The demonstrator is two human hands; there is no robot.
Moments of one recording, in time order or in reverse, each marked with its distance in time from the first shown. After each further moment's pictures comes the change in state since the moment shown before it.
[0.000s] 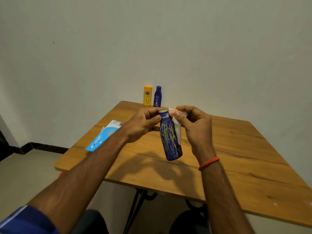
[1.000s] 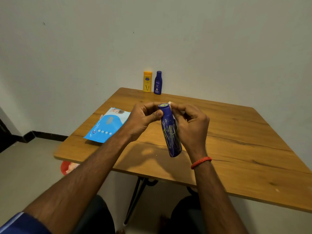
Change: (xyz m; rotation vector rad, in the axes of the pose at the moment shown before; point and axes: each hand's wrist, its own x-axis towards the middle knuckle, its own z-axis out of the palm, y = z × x) left_hand -0.020 -0.014 0.019 0.029 0.144 0.109; right_hand -0.023 0.025 0.013 -0.368 0.096 -0.331
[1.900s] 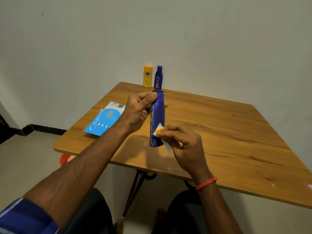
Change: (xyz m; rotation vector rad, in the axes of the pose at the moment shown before) left_hand 0.005 -0.002 -0.004 -0.268 0.092 -0.019; right_hand -0.056 0.009 -0.022 0.043 -0.406 -0.278
